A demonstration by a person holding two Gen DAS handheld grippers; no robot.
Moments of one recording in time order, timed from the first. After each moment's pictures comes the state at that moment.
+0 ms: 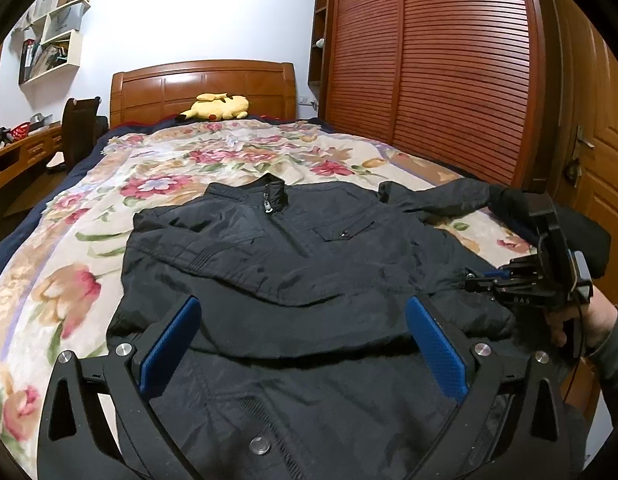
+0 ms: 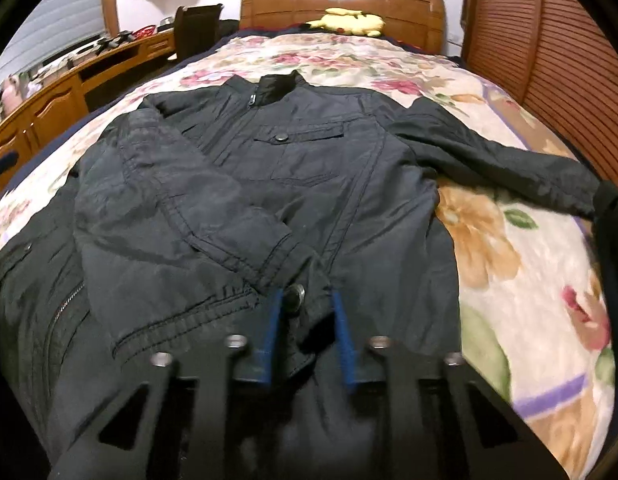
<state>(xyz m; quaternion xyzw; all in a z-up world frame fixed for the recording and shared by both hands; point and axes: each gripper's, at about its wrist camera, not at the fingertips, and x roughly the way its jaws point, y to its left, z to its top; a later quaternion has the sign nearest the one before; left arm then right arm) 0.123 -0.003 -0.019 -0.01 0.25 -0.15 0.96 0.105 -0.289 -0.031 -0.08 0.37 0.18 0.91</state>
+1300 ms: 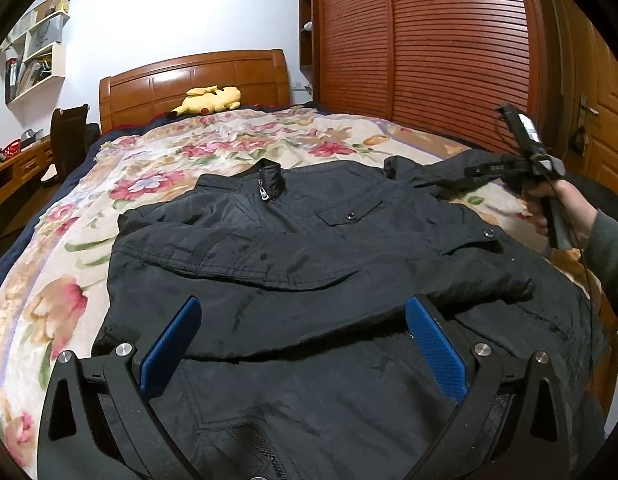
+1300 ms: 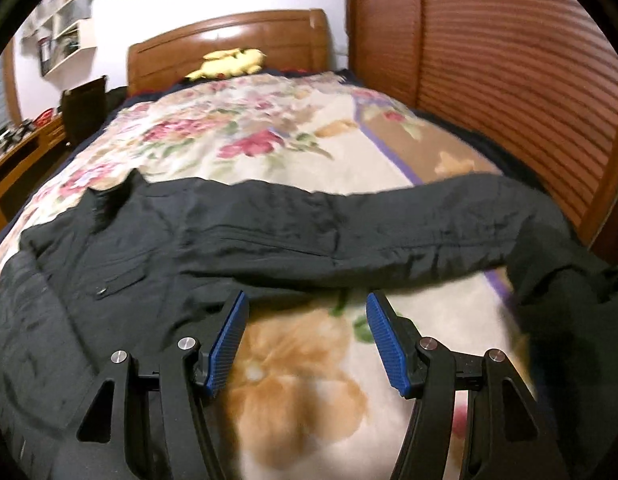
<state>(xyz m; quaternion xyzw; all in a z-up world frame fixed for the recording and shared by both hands) 0.153 -0.024 -0.045 0.04 0.27 -0.14 0.95 0.241 -0.384 -0.017 0.02 0.32 0.03 0.95</state>
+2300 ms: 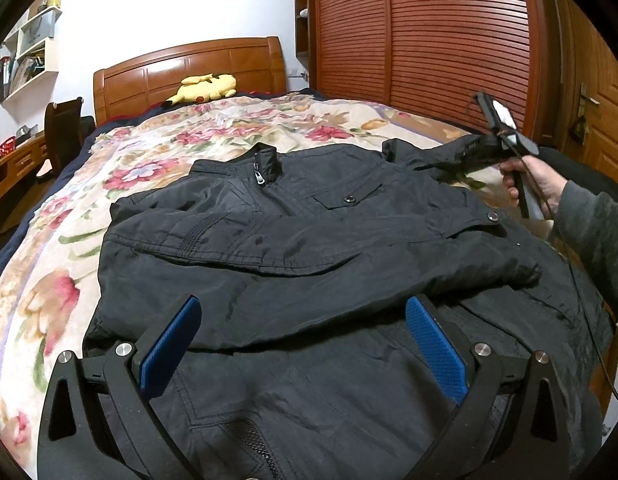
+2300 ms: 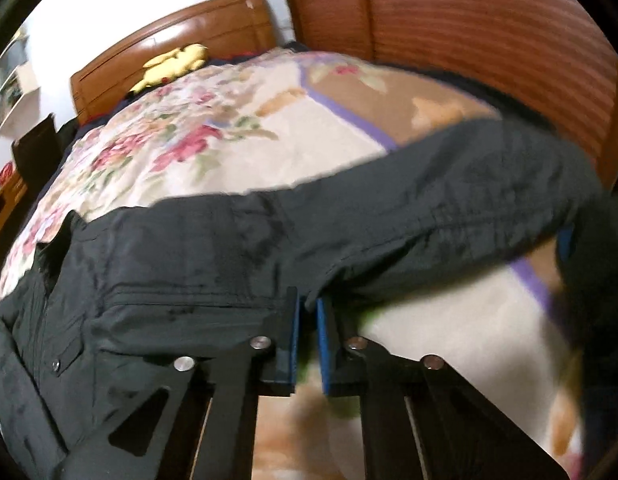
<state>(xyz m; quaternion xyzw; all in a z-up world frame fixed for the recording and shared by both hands) 0.159 -0.027 -0.054 0.05 0.29 -0.15 0.94 0.320 -0.419 -0.031 0.10 0.35 -0.01 0.93</state>
